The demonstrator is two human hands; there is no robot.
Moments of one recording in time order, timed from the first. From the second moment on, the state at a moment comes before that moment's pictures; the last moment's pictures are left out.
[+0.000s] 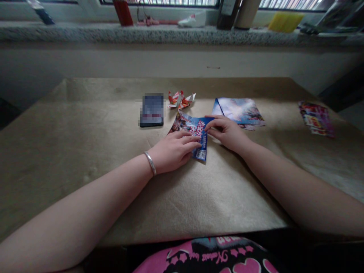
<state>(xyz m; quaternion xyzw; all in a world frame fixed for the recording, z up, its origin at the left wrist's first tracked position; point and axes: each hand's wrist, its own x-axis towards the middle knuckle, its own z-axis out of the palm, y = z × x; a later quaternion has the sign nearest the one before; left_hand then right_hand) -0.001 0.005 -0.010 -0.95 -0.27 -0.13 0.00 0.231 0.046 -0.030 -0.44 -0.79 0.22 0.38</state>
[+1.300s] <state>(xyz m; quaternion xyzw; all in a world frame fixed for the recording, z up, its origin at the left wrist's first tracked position) 0.002 0.008 -0.005 -0.96 -0.26 -0.13 -0.01 0.213 0.039 -0.018 -0.51 -0.58 0.39 0.51</state>
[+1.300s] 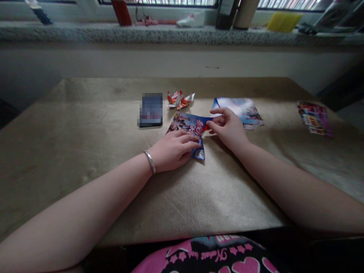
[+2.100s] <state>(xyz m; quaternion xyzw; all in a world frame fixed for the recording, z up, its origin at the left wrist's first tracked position) 0.001 0.006 -0.003 -0.94 -0.28 -0.15 -0.10 0.209 0.030 -0.012 -0.56 -0.68 0.30 0.36</state>
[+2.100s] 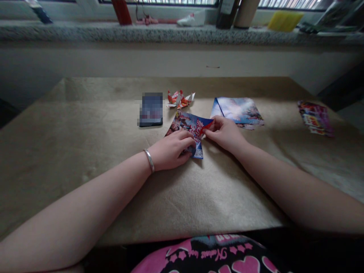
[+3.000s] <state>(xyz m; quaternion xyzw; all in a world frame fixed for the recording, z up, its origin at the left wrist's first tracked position) -0.003 0.012 -0.015 -0.92 -0.28 -0.26 -0.01 0.214 0.019 -0.008 -0.47 -0.79 0.21 0.34</state>
